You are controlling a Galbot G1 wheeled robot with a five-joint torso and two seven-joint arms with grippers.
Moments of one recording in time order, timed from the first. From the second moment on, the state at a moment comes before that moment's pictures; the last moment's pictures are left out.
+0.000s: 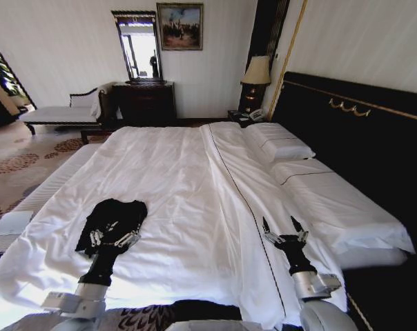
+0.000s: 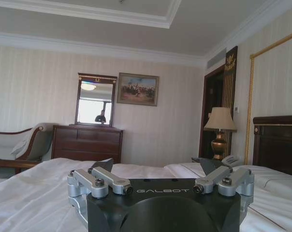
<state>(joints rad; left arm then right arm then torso) 1.95 -1.39 -0.77 -2.46 -0.40 -0.11 0.09 -1.81 1.39 0.69 2.29 0.22 0.09 0.00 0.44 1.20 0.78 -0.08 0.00</state>
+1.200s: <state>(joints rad) 1.95 -1.39 -0.77 -2.44 -0.40 -0.13 0.09 -1.82 1.42 0.68 2.29 0.19 0.09 -0.01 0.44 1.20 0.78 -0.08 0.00</state>
